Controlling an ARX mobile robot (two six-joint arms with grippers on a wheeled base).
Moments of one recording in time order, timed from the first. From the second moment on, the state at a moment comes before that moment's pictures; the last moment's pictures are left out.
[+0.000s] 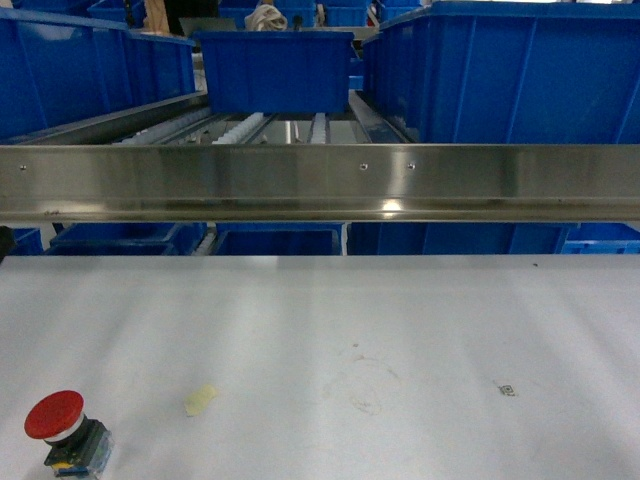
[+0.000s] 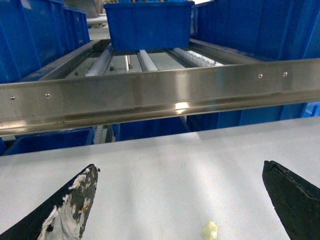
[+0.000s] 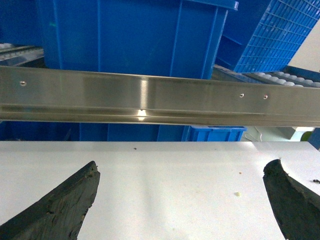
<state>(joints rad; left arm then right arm) -0.07 1.11 0.09 0.92 0.05 0.01 -0.06 1.37 0.15 1.19 0.06 -0.08</state>
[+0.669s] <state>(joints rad) -0.11 1.44 0.19 1.07 -0.05 0.08 -0.12 1.77 0.25 1.29 0.17 -0.13</state>
